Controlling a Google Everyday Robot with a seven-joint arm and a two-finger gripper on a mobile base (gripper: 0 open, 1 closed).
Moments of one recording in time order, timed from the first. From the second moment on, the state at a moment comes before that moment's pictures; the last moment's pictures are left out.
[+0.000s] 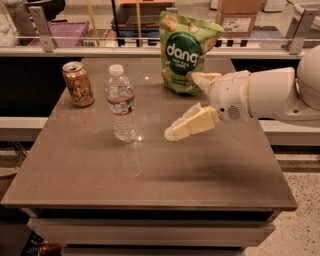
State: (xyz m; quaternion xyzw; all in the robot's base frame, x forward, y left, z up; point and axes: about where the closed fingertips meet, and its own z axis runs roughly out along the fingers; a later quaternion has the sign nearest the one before) arm 0.508 -0.051 0.926 -0.49 0.69 0.24 0.48
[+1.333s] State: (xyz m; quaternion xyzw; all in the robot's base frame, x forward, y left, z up) arm 0.540 0.030 0.901 -0.51 0.63 0.32 0.49
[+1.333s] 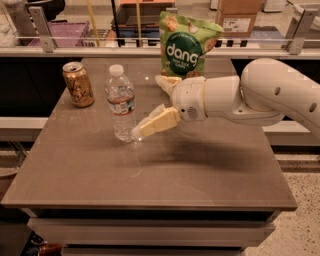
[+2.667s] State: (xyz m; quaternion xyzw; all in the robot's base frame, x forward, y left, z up) arm 0.560 0.069 0.892 -0.45 0.64 0.31 0.54
